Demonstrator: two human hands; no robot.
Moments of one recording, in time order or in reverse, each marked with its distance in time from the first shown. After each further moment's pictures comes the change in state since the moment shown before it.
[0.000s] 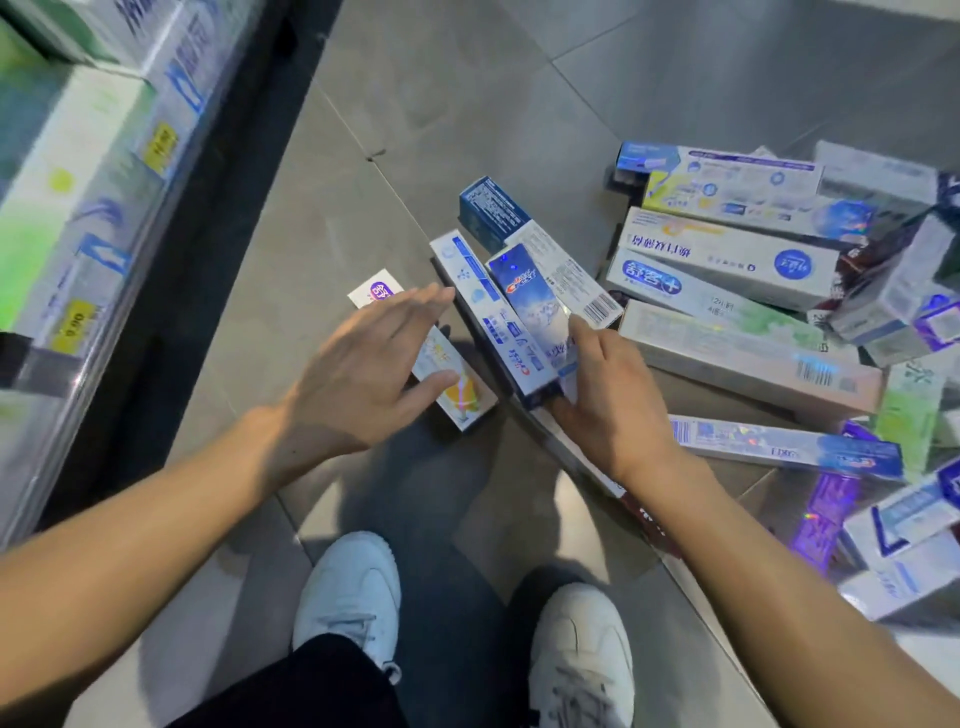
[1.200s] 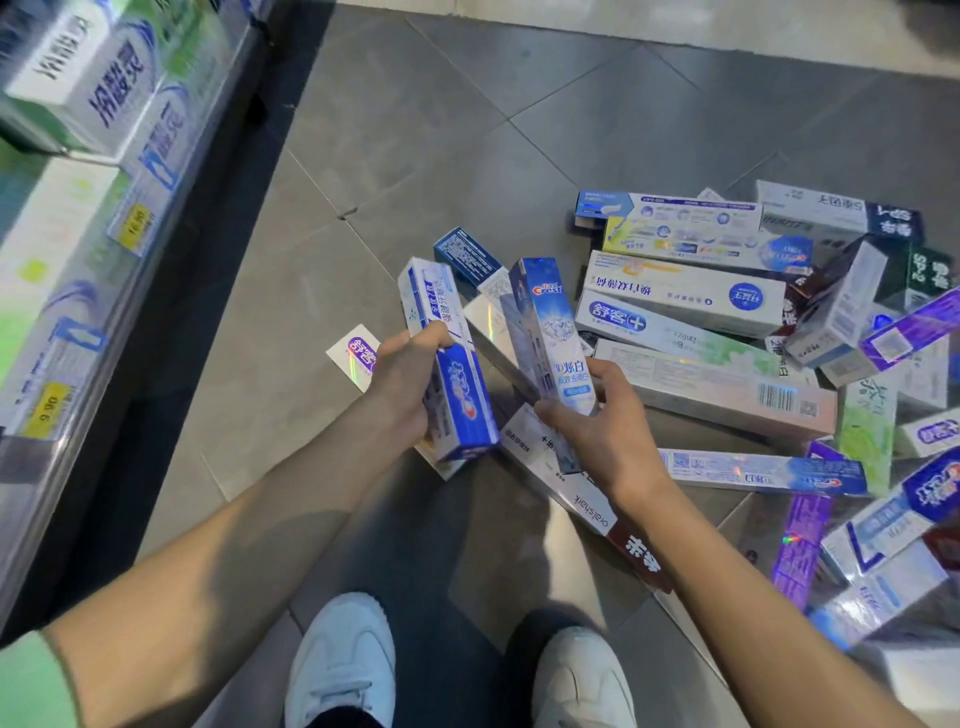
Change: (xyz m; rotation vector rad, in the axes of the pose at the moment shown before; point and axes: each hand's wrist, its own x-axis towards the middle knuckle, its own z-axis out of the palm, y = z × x) left_hand 0.086 0.040 0.023 -1.451 0.108 -1.064; right_hand -0.004 -0.005 -0.015 0.991 0.111 0.411
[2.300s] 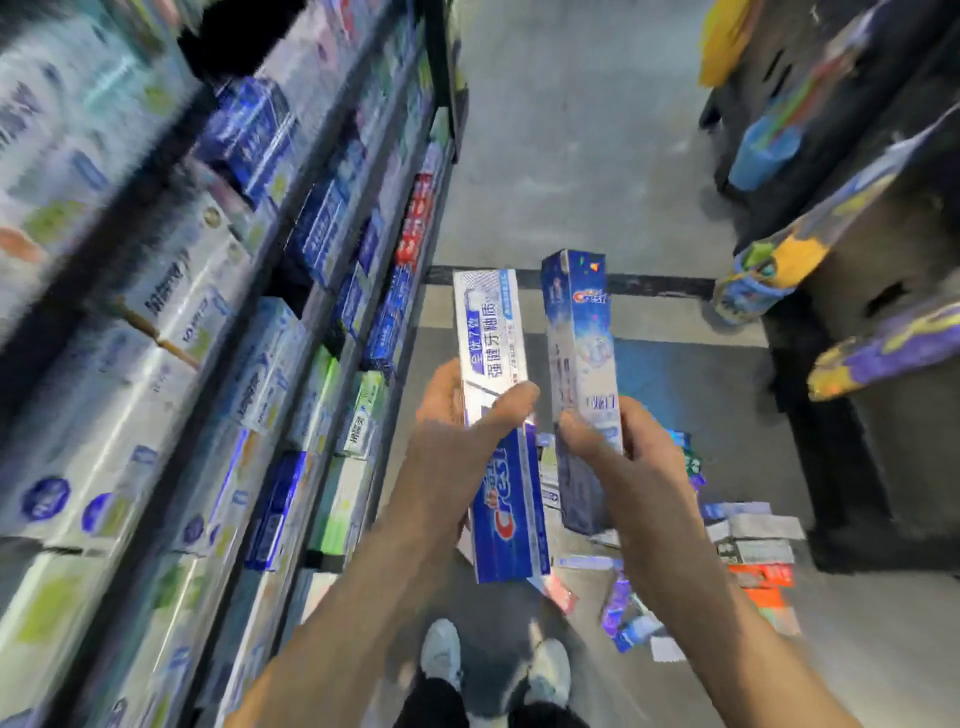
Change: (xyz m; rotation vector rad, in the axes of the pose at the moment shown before) left_hand -0.619 0.493 0.053 0.040 -0.267 0.452; right_hand -0.348 -0.650 -0.232 0.424 -0.064 -0.124
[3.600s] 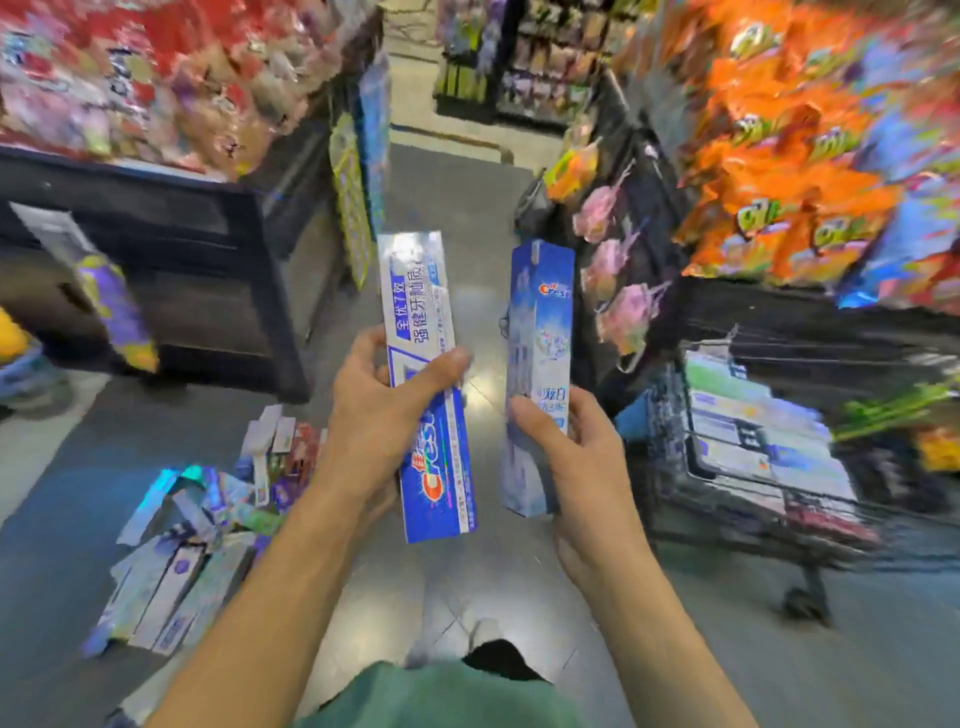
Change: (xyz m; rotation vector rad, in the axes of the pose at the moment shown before) left_hand -0.386 0.030 0.160 0.234 -1.427 -0.190; right_hand -0.499 -0.014 -0.015 0.387 1.653 -0.327
